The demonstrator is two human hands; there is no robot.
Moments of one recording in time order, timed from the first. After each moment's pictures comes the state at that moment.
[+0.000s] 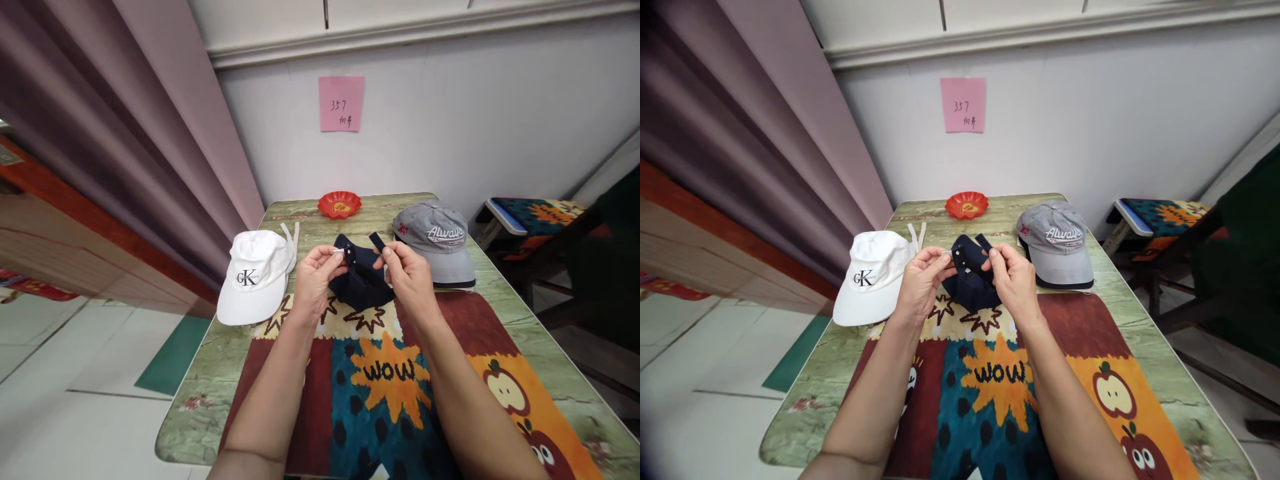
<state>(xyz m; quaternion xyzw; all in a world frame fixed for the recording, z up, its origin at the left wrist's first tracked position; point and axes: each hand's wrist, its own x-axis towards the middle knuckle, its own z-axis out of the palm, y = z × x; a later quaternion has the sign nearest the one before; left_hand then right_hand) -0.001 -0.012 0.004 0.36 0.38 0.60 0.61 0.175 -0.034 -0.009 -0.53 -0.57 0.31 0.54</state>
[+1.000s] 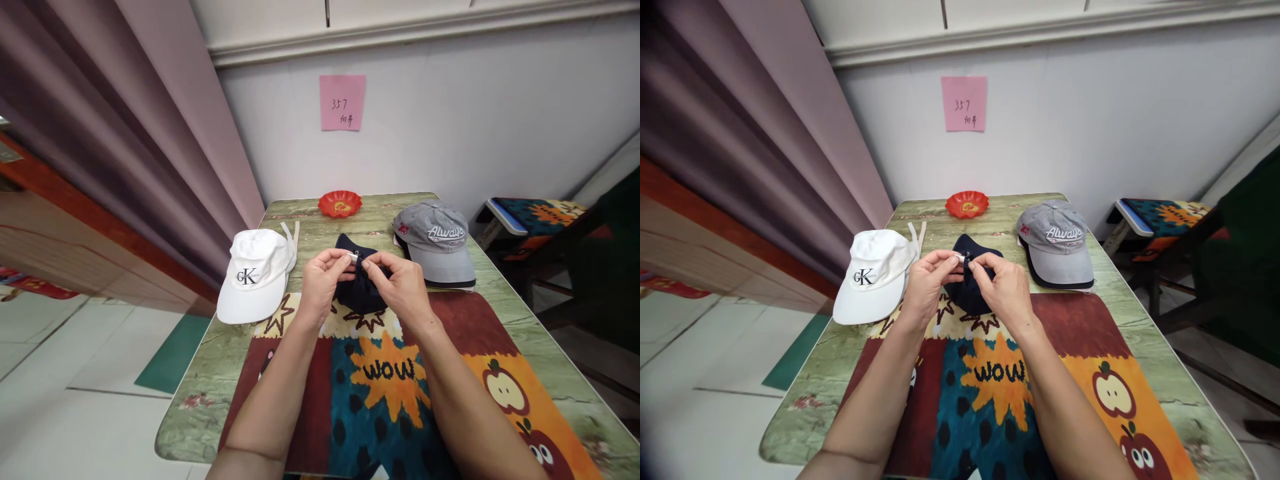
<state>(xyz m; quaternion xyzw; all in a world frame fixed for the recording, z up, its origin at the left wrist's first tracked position) 0.006 -0.020 0.004 0.42 0.40 0.56 0.58 0.161 -0.047 0.006 -0.57 -0.64 0.19 0.47</state>
